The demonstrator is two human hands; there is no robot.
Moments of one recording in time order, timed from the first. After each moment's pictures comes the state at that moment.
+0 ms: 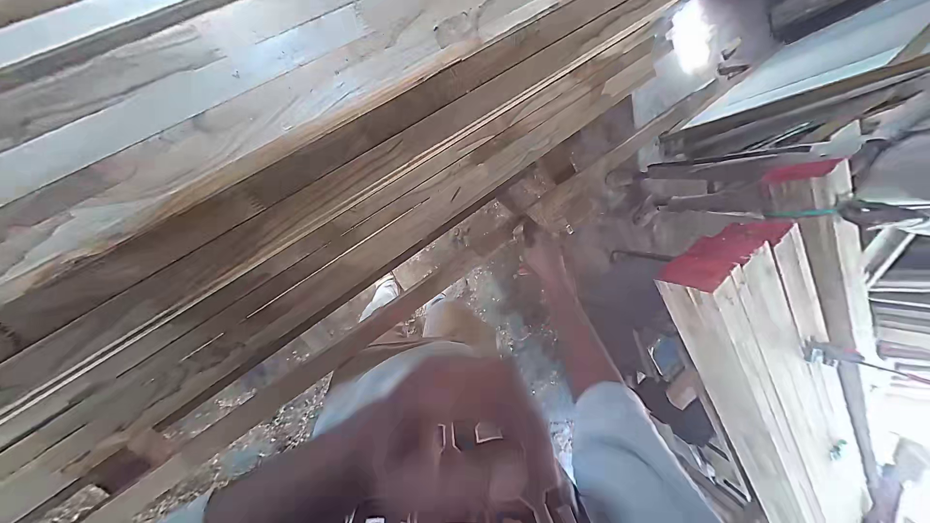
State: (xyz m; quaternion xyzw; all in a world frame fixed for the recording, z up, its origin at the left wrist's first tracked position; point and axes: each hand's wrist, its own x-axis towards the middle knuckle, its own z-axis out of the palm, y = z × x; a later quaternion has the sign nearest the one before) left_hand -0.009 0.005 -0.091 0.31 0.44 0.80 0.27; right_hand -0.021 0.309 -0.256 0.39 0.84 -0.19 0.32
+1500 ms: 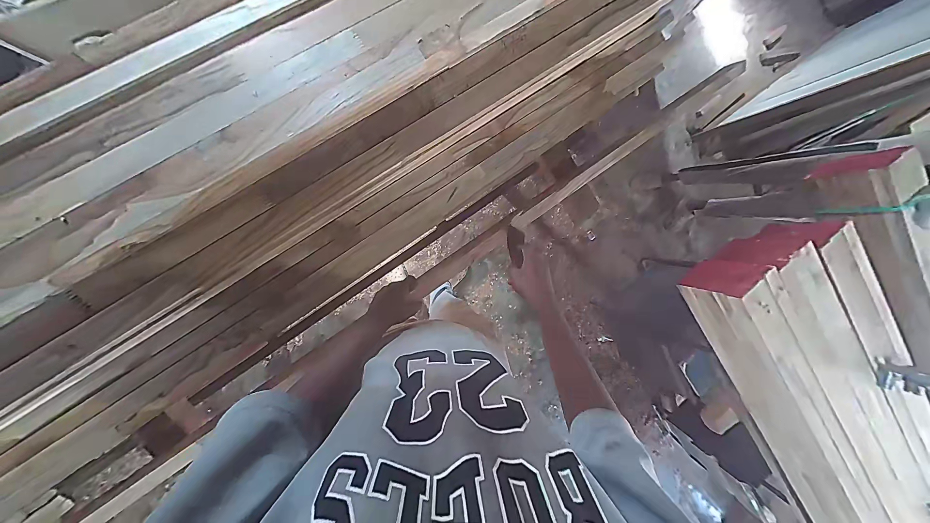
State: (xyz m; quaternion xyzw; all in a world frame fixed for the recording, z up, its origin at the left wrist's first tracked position) left_hand -0.004 0.002 -0.353 0.11 0.84 0.16 0.51; right_hand 0.018 0.301 -0.250 0.34 0.84 -0.27 0.33
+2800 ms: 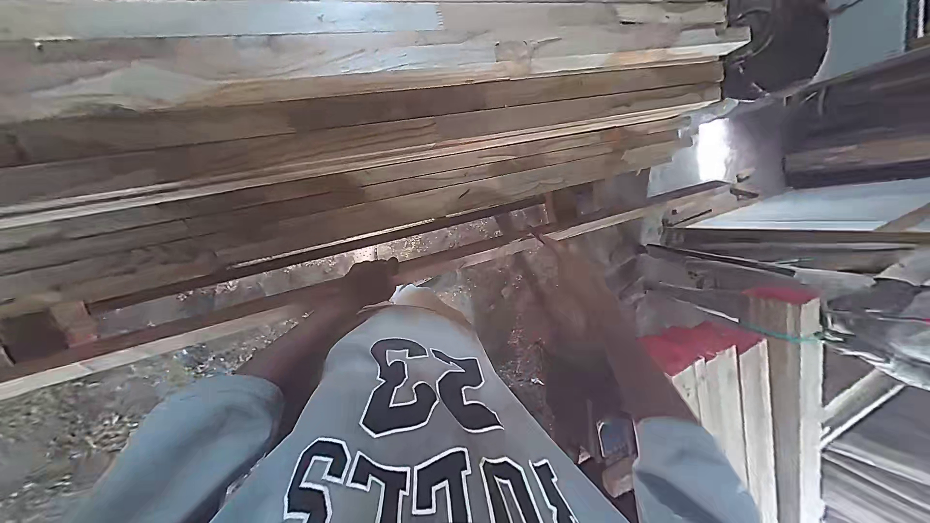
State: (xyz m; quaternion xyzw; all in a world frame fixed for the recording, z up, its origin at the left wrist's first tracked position) left_hand 0.010 0.009 -0.346 0.10 0.86 0.14 0.49; right_hand -0.040 0.396 -0.196 0.04 0.92 0.00 0.40
